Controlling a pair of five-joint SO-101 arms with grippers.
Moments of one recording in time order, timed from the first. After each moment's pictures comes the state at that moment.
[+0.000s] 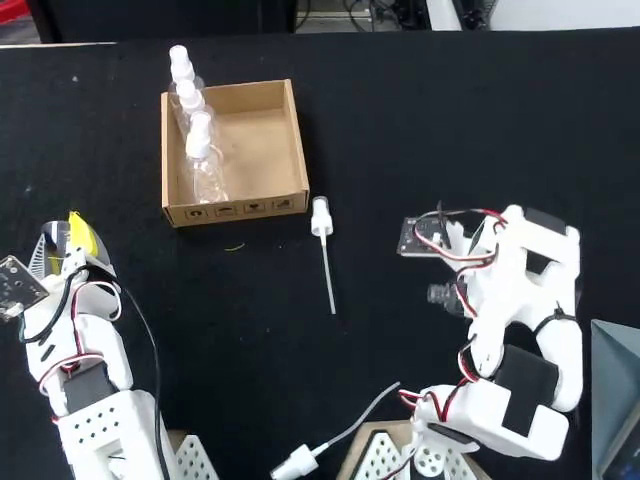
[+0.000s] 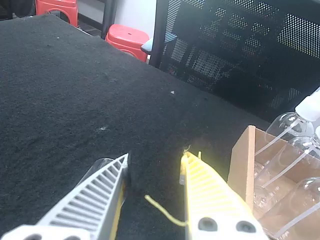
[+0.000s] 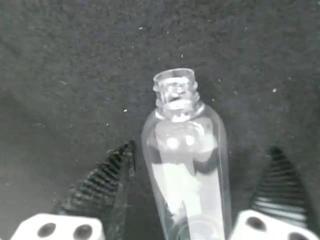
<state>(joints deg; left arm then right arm) -30.7 -89.0 96.7 11.9 13.8 24.5 -4.2 38.5 68.2 97.5</state>
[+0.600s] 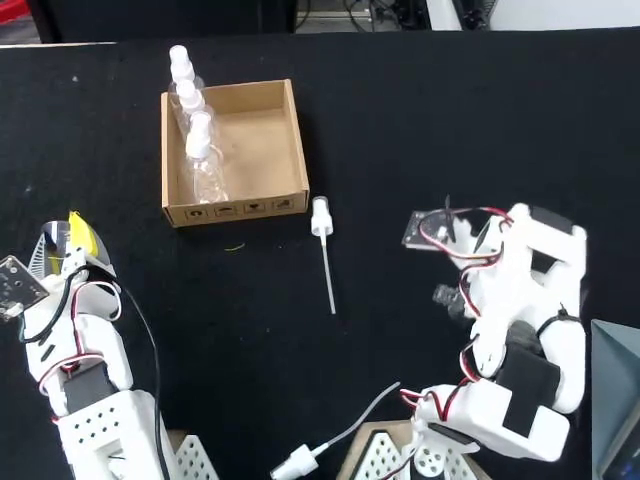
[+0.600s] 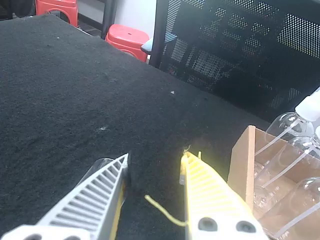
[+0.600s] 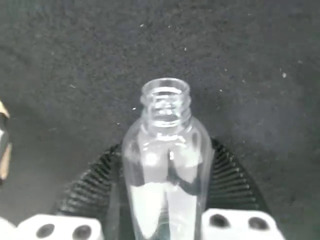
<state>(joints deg) -30.7 -89.0 96.7 11.9 13.8 25.3 -4.2 34.8 74.8 91.2</state>
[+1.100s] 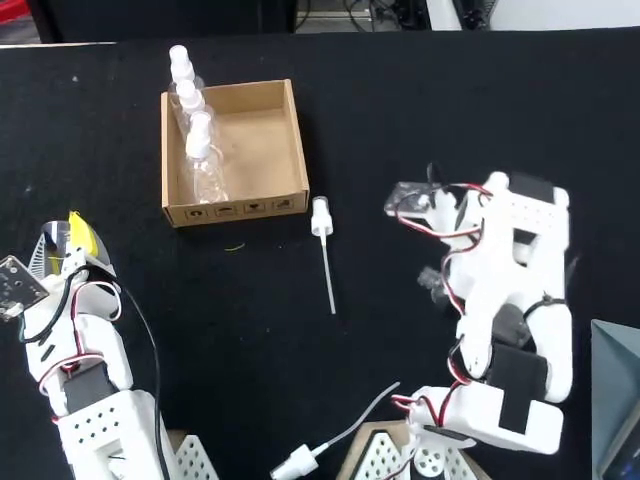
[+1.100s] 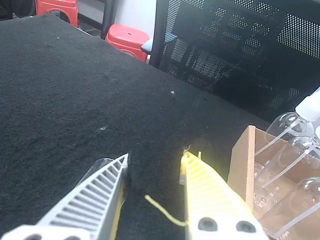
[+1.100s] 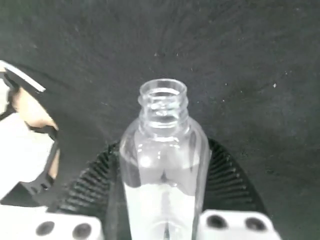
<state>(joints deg) -30.7 -89.0 96.7 11.9 13.8 16.4 -4.2 24.1 88.7 75.9</state>
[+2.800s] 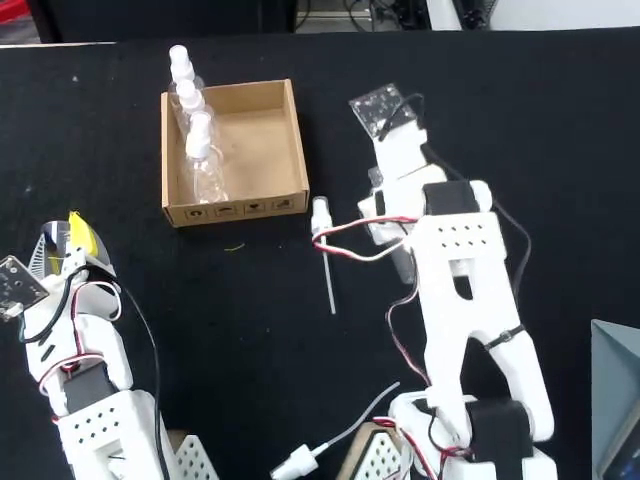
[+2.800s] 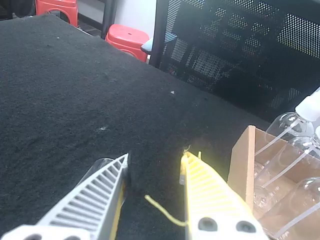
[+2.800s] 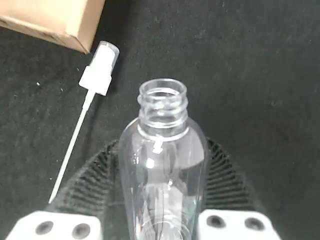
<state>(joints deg) -30.7 -89.0 96.7 11.9 13.8 -6.2 -21.1 29.0 63.9 18.2</state>
